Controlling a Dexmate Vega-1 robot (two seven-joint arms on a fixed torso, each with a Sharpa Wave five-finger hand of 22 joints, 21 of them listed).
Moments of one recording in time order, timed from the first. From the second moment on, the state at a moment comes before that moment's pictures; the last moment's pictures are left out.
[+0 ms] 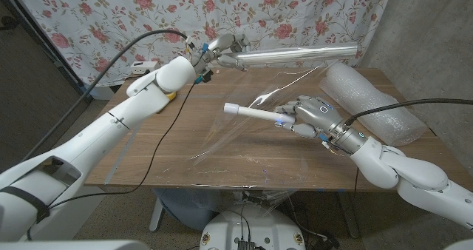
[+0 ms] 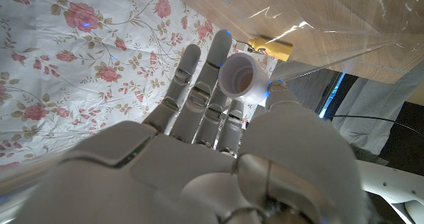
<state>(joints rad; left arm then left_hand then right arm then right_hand) 0.56 0.73 0.55 -1.83 0.11 -0.01 -0.08 1.39 -0.05 0.31 -0.24 0.38 0.41 -0.08 1.07 0.97 0.31 -0.14 1.19 1.17 0.56 -0.10 0.96 1.18 0.36 -0.12 1.36 0.28 -1.39 -1.04 -0.20 -2.14 -0.80 0.17 -0.41 0.90 0.16 0.27 -0.04 0.18 0.67 -0.16 0.20 0.60 0.71 -0.13 0.69 0.80 1.09 -0.19 0.31 1.17 0.41 -0.05 1.24 0.18</state>
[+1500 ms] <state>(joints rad) 0.60 0.76 0.51 -1.91 0.03 -0.02 -0.12 1.39 -0.05 0.32 -0.24 0.36 0.41 -0.08 1.08 0.96 0.31 -0.14 1.19 1.16 0.56 -0.10 0.97 1.18 0.35 -0.13 1.39 0.24 -1.21 -0.95 -0.38 -2.04 -0.75 0.17 -0.34 0.90 0.17 0.27 -0.04 0.18 0.71 -0.13 0.20 0.60 0.73 -0.11 0.70 0.82 1.10 -0.20 0.34 1.19 0.42 -0.05 1.26 0.18</state>
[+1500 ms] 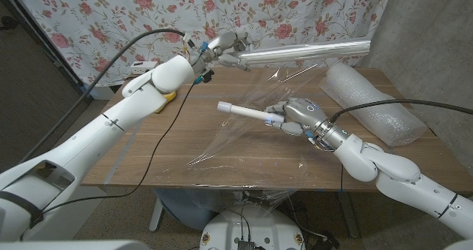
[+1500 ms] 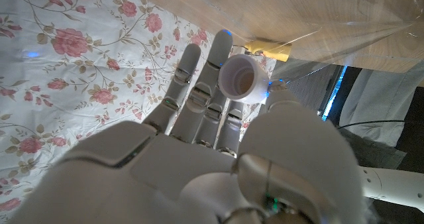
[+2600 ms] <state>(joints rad) 0.73 0.85 0.40 -2.06 -0.06 -0.01 -0.09 1.39 -0.05 0.33 -0.25 0.36 0.40 -0.07 1.11 0.94 0.31 -0.14 1.20 1.15 0.56 -0.10 0.97 1.17 0.35 -0.13 1.41 0.23 -1.19 -0.99 -0.38 -2.02 -0.75 0.02 -0.32 0.91 0.16 0.27 -0.04 0.17 0.73 -0.11 0.20 0.60 0.75 -0.10 0.70 0.82 1.12 -0.21 0.36 1.19 0.43 -0.04 1.27 0.18</state>
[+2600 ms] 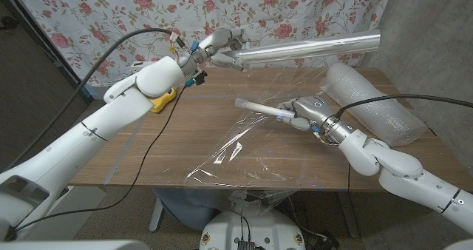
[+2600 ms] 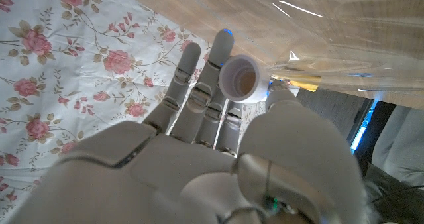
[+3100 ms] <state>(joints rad) 0.77 0.85 0.38 -2.05 -0.08 -0.03 -0.08 1.39 -0.05 0.33 -0.25 0.36 0.40 -0.07 1.12 0.94 0.31 -0.14 1.20 1.15 0.56 -0.10 0.97 1.17 0.35 -0.13 1.41 0.23 -1.20 -1.00 -0.37 -2.02 -0.71 -0.05 -0.33 0.91 0.16 0.27 -0.04 0.17 0.73 -0.11 0.20 0.59 0.75 -0.10 0.70 0.82 1.12 -0.20 0.37 1.19 0.43 -0.04 1.28 0.18</state>
